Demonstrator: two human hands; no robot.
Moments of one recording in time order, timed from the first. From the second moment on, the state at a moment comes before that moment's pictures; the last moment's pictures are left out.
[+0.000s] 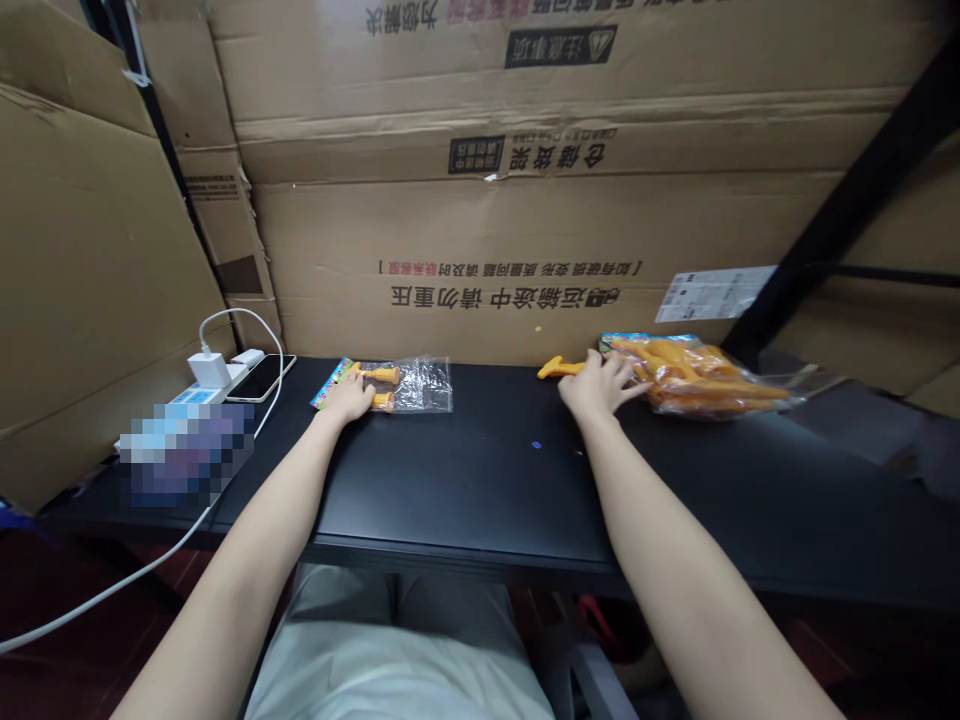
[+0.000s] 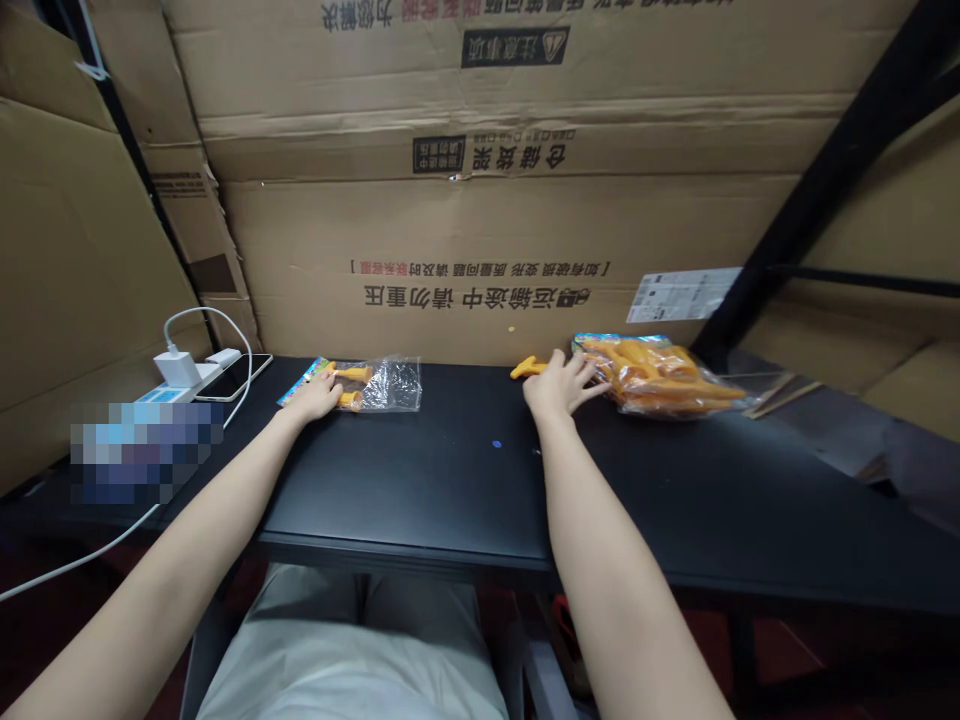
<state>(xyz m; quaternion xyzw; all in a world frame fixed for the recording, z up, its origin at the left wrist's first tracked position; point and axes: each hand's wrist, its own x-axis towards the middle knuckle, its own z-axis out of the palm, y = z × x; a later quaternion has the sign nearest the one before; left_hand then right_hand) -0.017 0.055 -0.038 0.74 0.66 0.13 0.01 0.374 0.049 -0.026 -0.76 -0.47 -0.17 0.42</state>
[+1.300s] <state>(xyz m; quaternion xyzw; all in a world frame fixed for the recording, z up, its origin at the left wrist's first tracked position) -0.014 0.048 -0.033 0.73 0.67 0.12 0.03 0.274 0.045 -0.029 -0.40 -0.85 0.03 0.34</state>
